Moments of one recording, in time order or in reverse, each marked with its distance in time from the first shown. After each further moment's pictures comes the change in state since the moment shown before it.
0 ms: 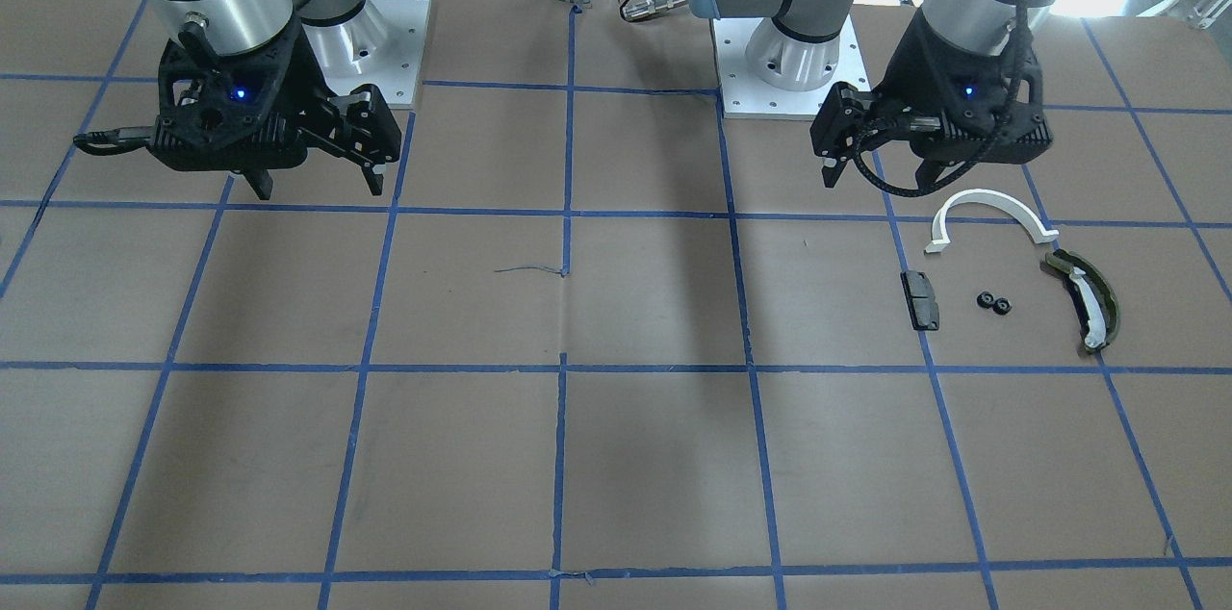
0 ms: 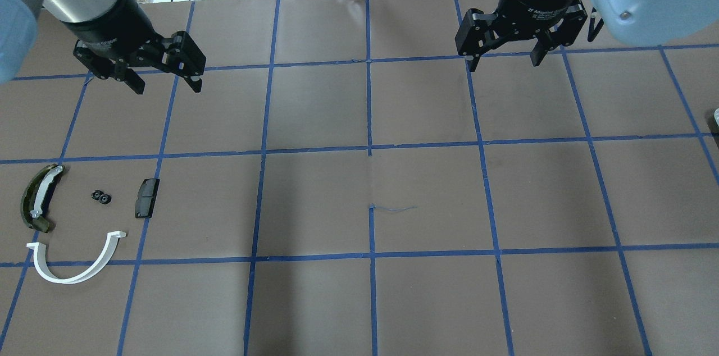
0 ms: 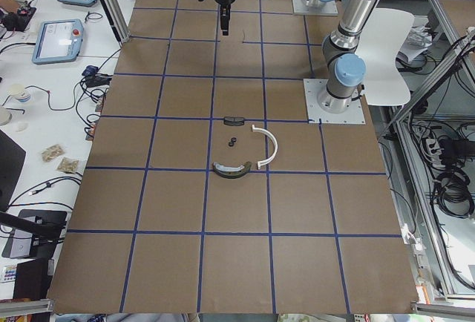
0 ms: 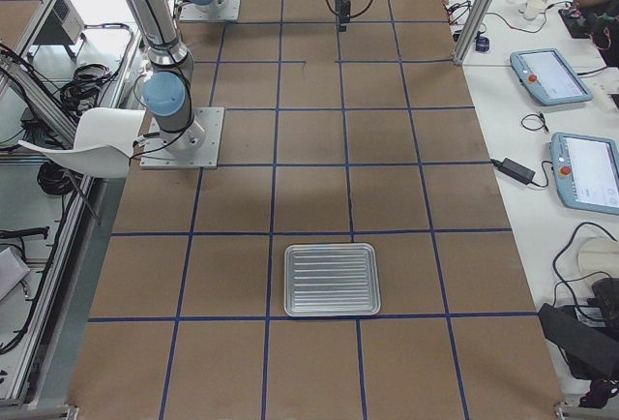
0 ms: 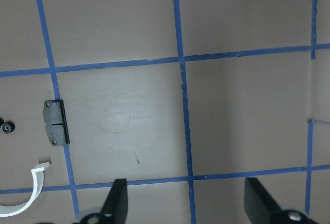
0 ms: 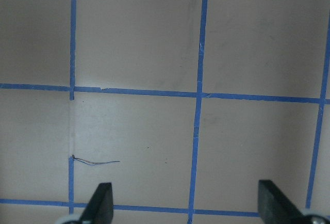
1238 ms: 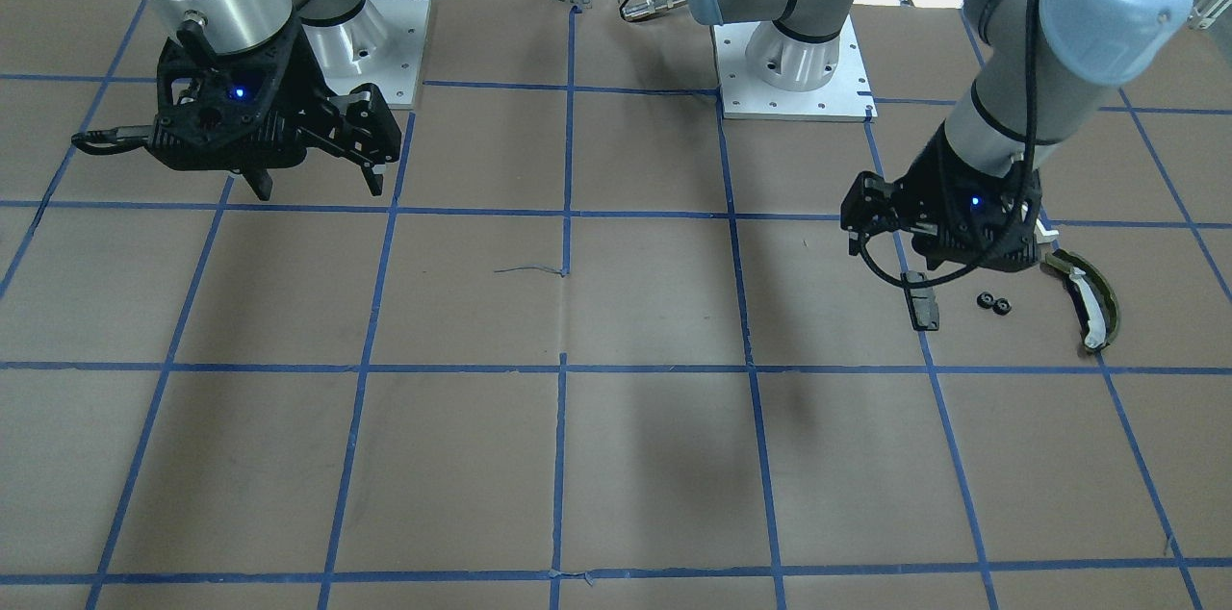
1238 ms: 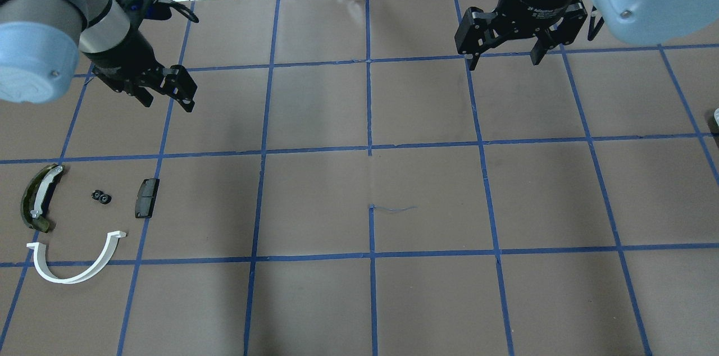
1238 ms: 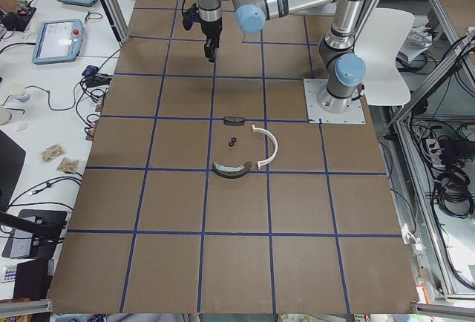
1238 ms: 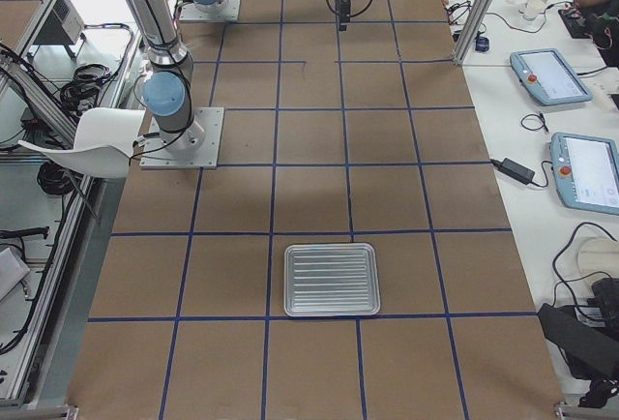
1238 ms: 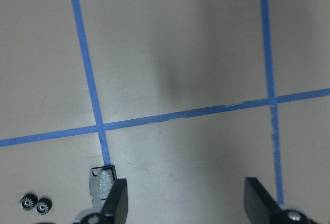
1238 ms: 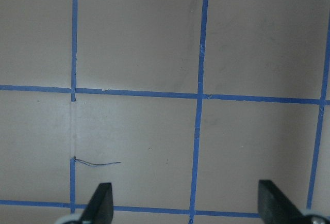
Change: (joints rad) left arm 0.066 -0.072 -0.092 0.080 0.002 0.242; right arm 0.001 0.000 -0.004 0.001 0.000 0.002
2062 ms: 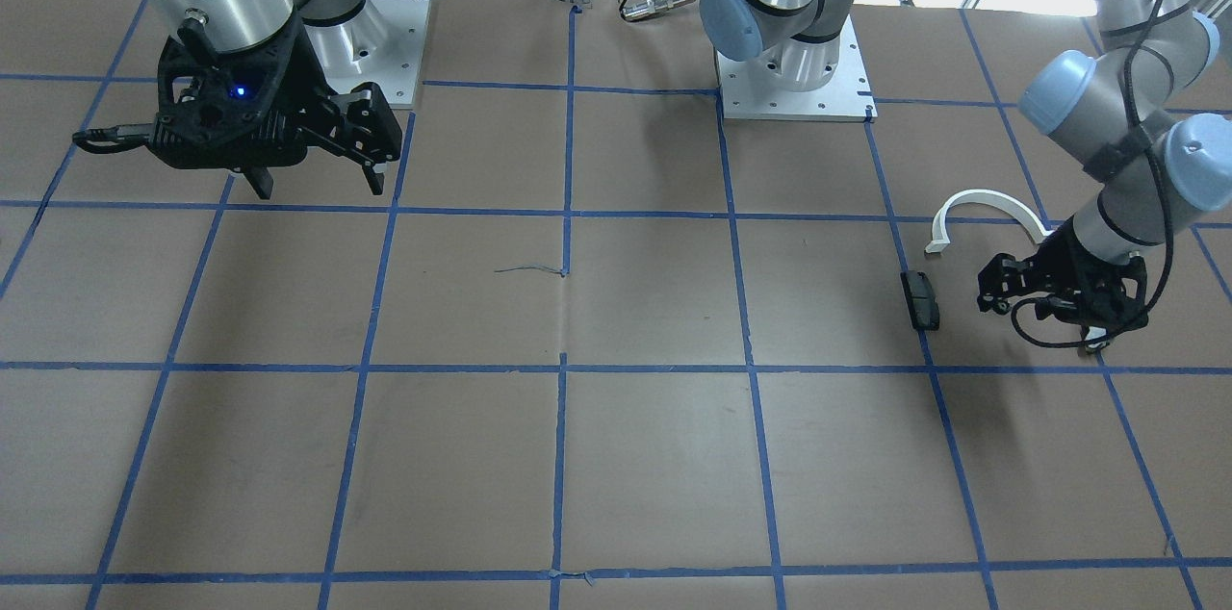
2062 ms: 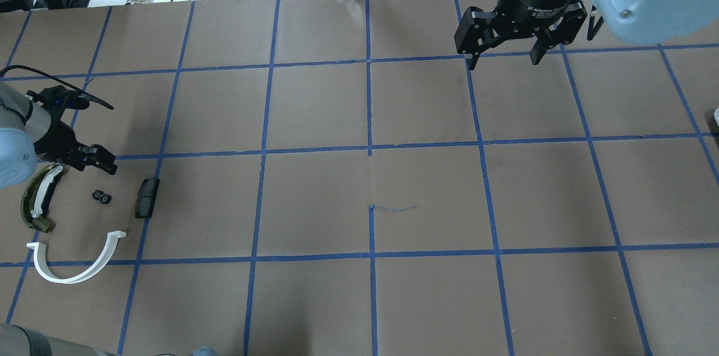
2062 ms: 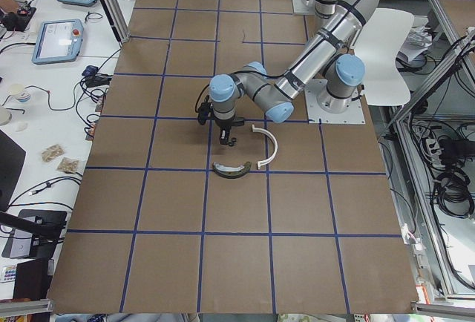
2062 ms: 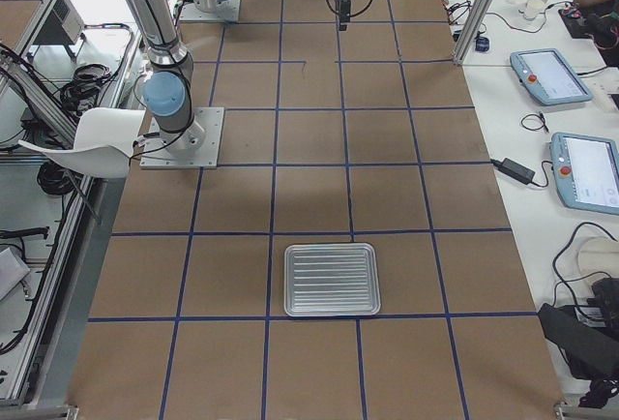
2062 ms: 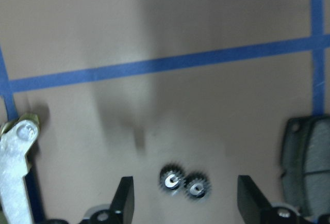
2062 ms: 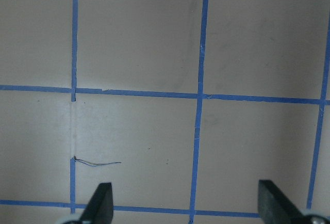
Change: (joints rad) left arm 0.429 -0.175 -0.332 0.548 0.009 0.392; right arm 0.001 0.000 -0.001 -0.001 0.001 0.001
